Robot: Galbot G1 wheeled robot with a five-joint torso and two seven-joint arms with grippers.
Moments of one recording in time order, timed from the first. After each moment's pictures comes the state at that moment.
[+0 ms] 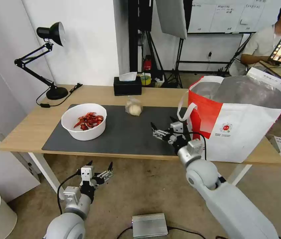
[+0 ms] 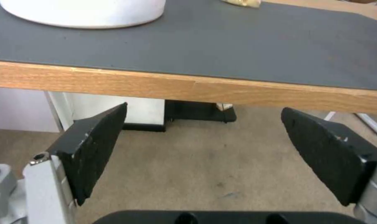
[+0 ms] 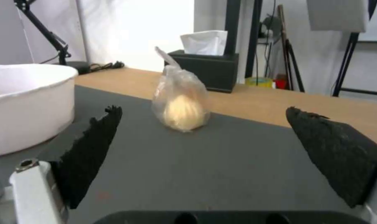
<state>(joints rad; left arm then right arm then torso) 1.53 -1.11 -0.33 -2.09 -0.47 0.14 -0.25 -0.85 1.09 -0.01 1.78 0.51 -0.13 0.16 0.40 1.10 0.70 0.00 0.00</state>
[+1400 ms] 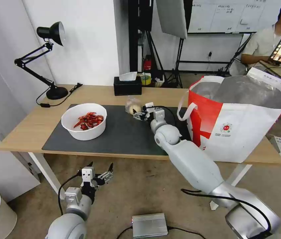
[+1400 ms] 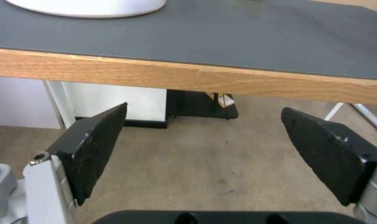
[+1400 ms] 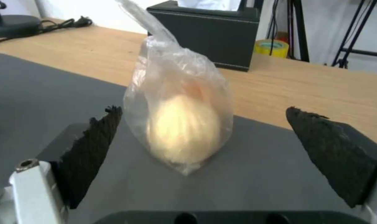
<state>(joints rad) 1.53 -1.11 -0.33 -2.07 -0.47 0.14 -0.25 -0.38 1.38 -0.19 1.19 0.55 -0.27 0.21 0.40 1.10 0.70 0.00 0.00</state>
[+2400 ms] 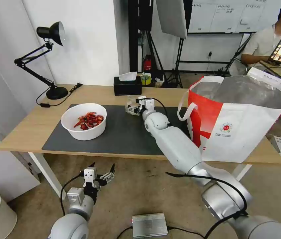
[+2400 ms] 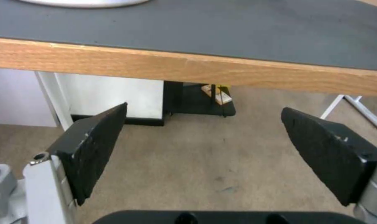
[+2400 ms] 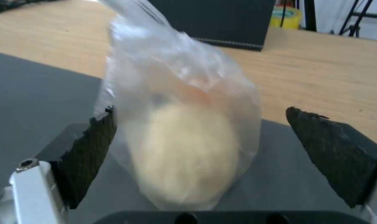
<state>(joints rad) 1.52 -1.12 -0.30 -2.05 -0.45 0.14 -0.25 -0.23 1.55 -0.12 0.85 0.50 -0.32 0.14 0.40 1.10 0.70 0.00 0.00</state>
